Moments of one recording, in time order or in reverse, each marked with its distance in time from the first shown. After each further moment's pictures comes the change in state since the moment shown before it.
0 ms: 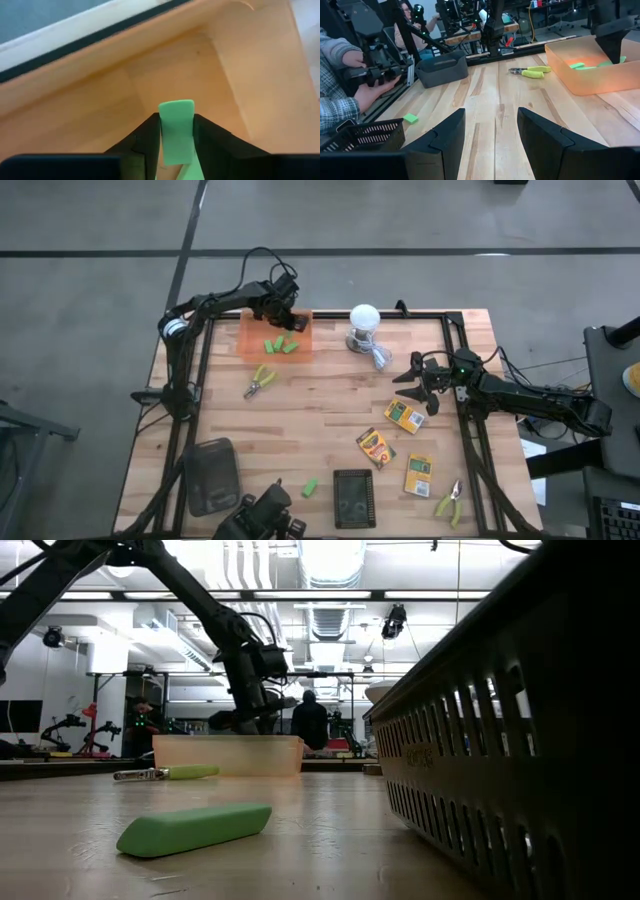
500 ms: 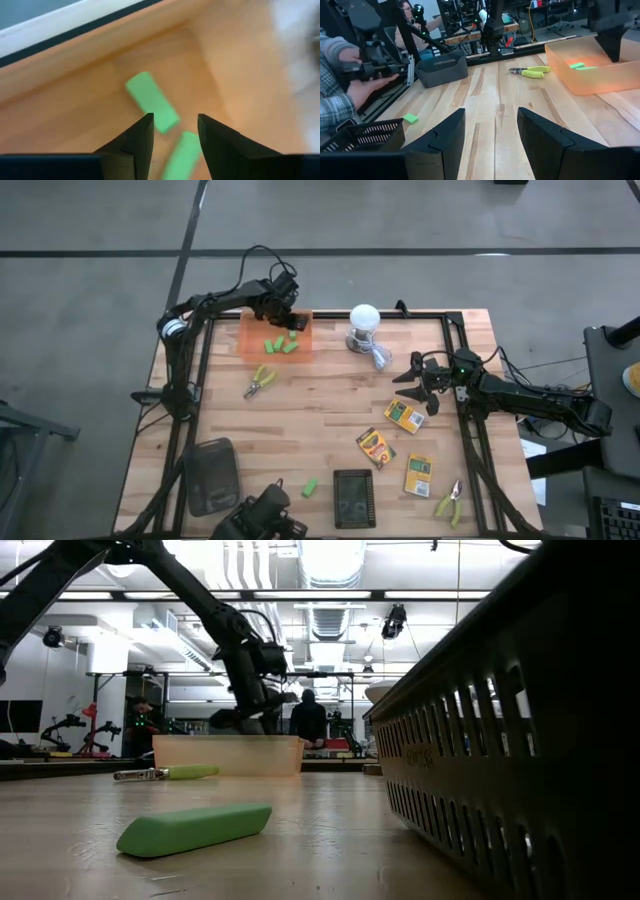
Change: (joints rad) left arm 0.001 -0.017 0.013 -0.011 0.075 -0.015; right arm 0.000 0.000 0.000 0.000 0.000 0.000
